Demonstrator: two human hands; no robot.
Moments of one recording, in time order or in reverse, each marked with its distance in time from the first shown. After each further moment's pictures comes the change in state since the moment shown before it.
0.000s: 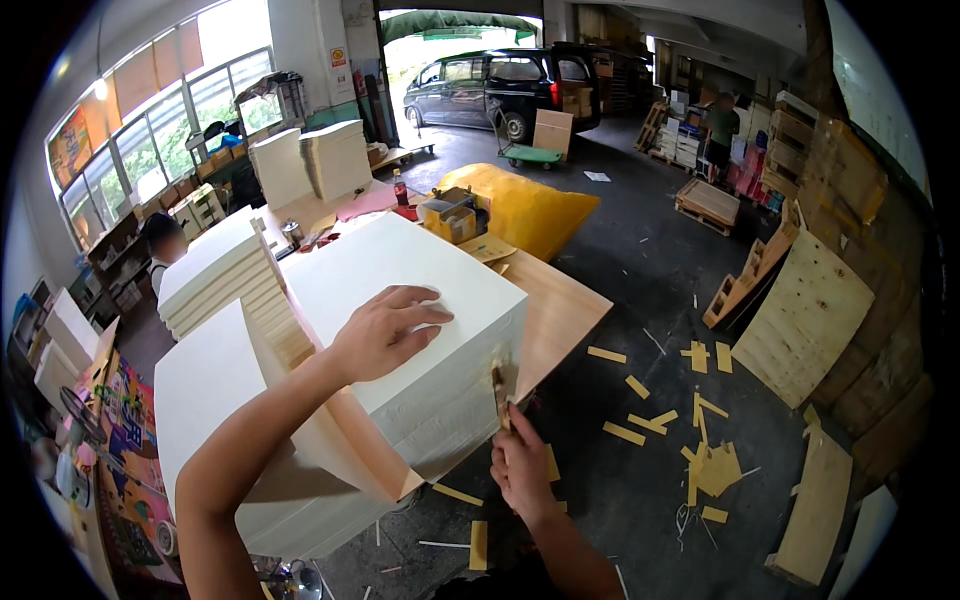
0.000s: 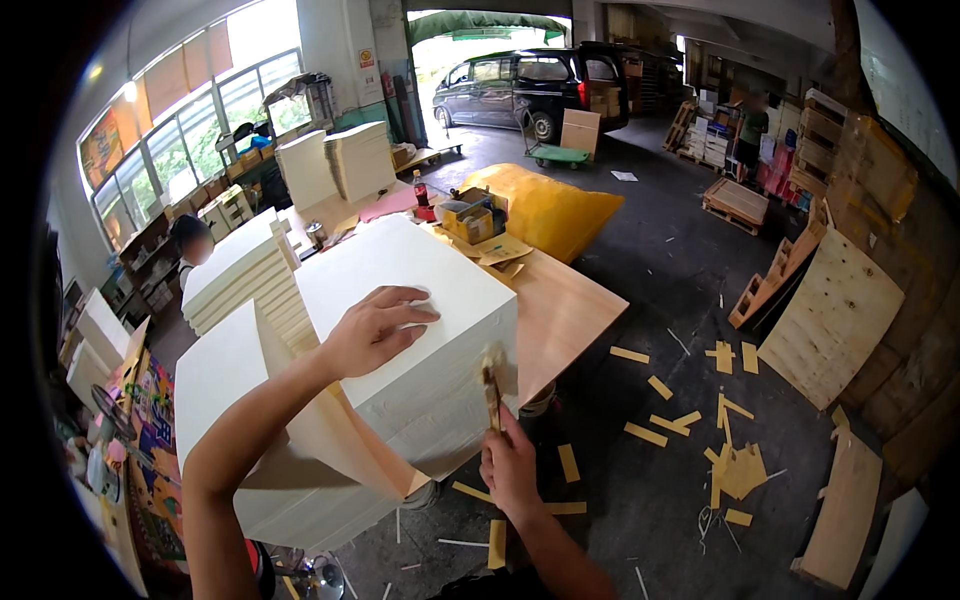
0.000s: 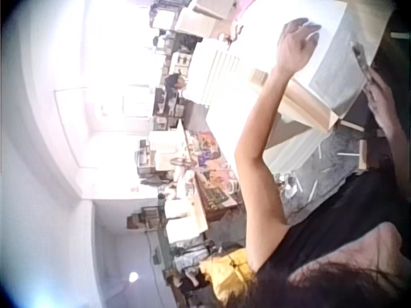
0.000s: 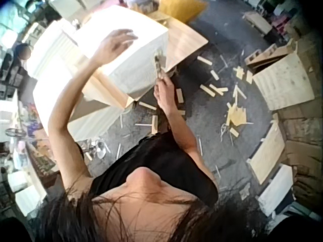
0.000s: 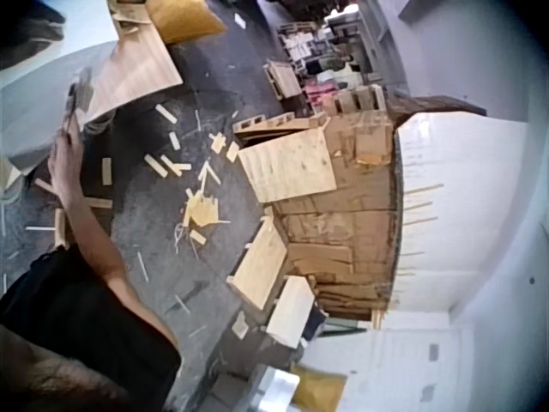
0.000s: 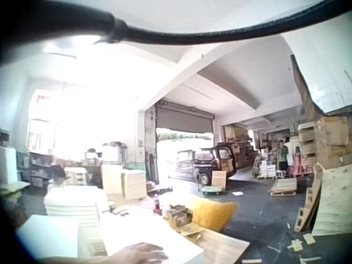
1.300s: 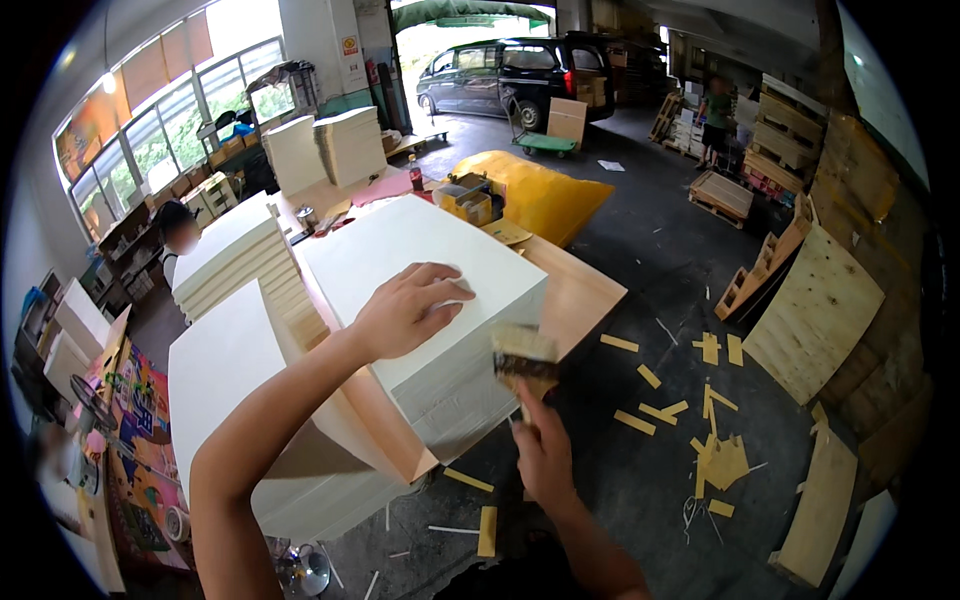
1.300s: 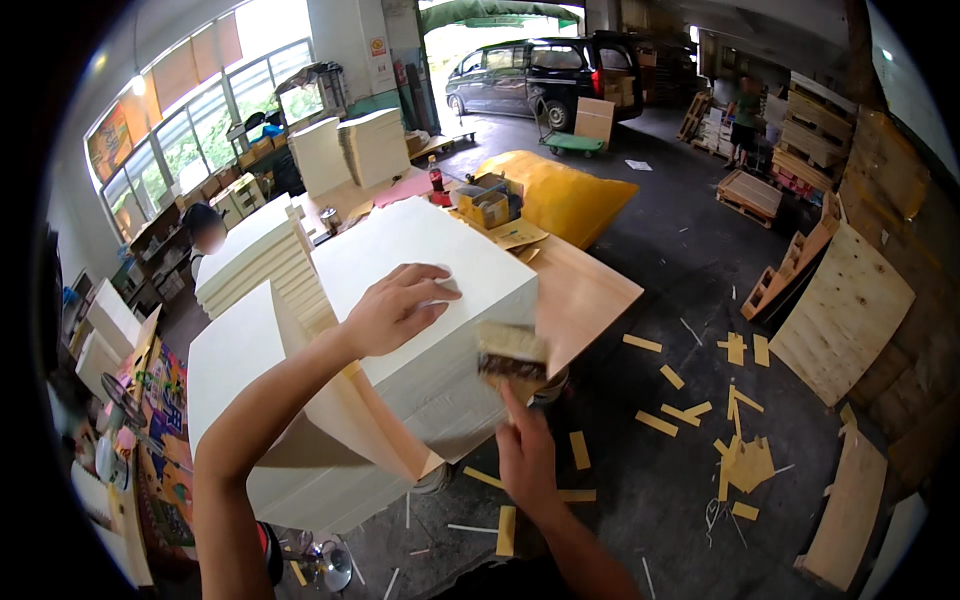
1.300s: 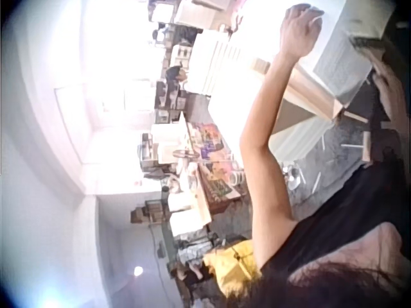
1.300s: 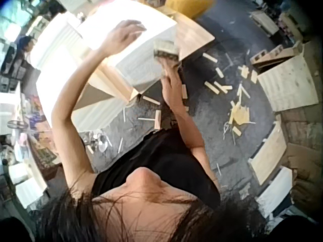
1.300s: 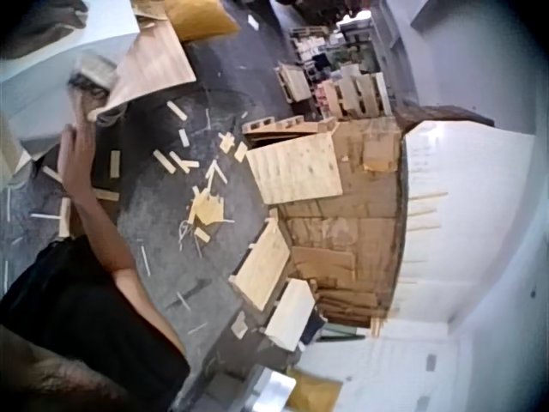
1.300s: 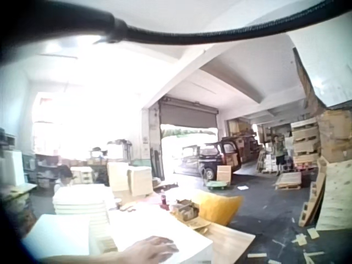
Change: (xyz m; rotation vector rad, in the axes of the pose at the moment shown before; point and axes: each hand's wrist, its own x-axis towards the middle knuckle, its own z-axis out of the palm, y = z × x) left_hand -0.001 -0.002 0.002 0.077 -0.014 0.005; right_hand -0.022 -0.017 0.006 -0.927 -0.003 -0.540
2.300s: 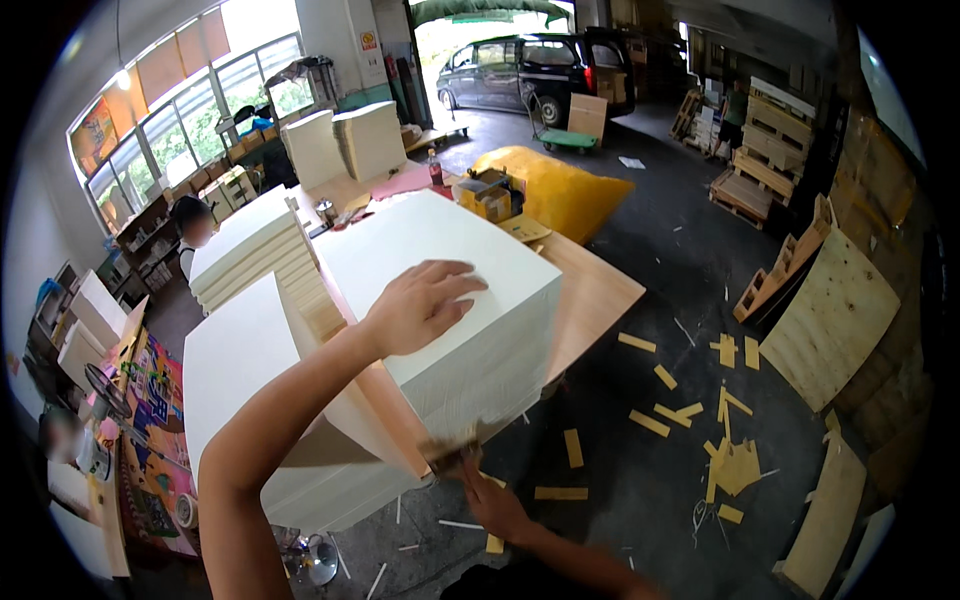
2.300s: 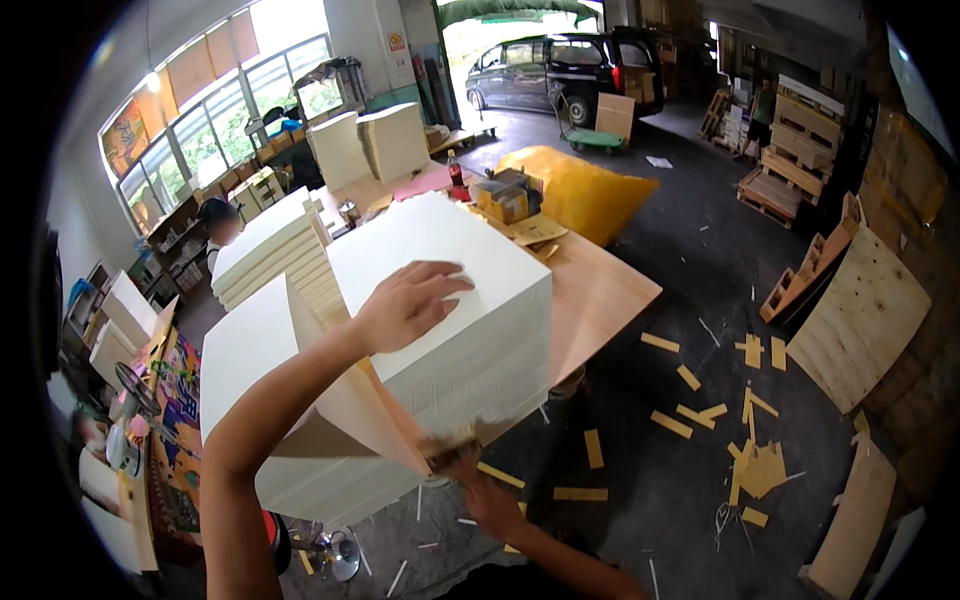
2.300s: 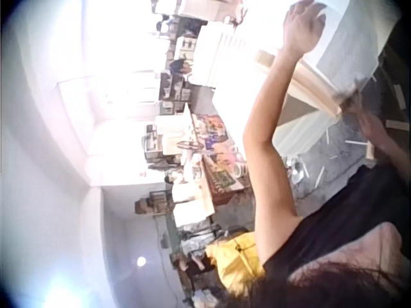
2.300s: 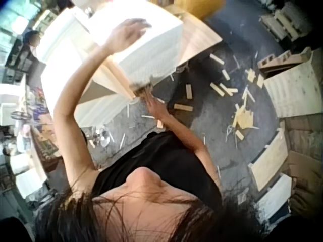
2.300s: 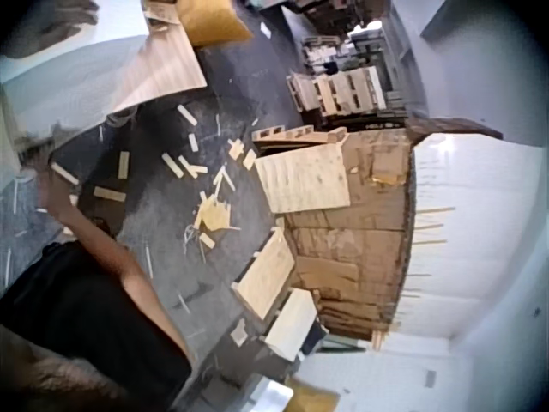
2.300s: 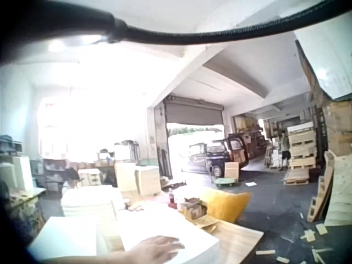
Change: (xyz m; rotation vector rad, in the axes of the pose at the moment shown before) left_hand 0.012 0.012 -0.001 0.012 0.011 -0.007; right_hand -0.091 0.115 0.079 -0.256 -0.383 -0.107
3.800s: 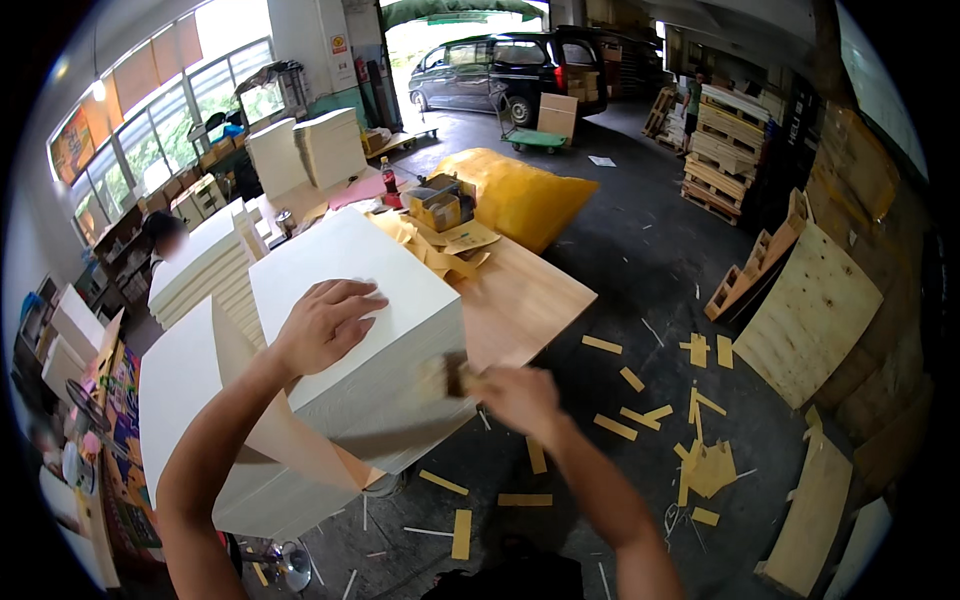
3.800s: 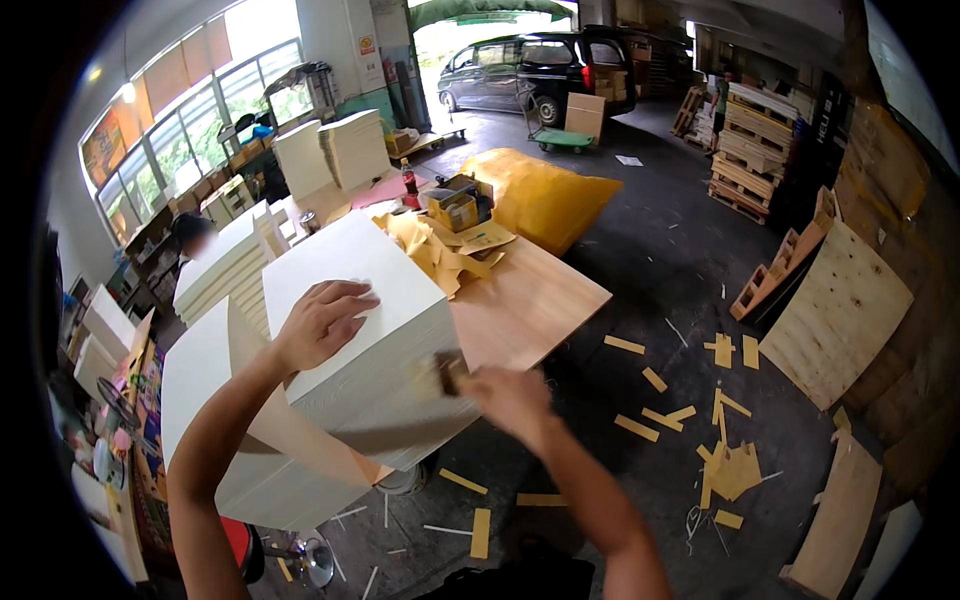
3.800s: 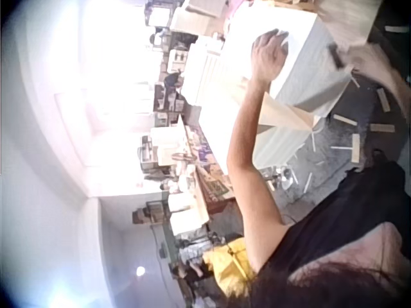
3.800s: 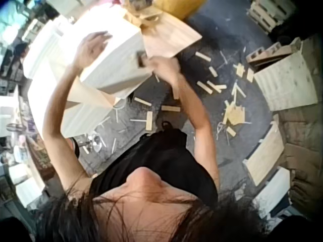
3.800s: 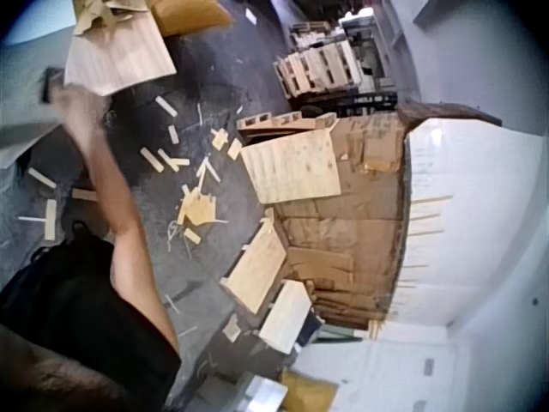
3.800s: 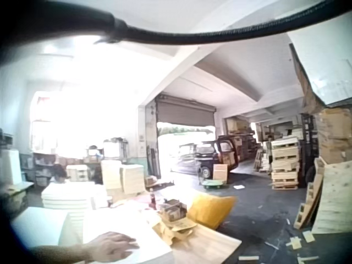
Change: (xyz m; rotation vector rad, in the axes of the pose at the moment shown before) left_hand 0.019 0.012 0.005 0.169 -0.017 -0.045; right_hand 0.125 0.038 -0.245 -0.409 0.234 -0.109
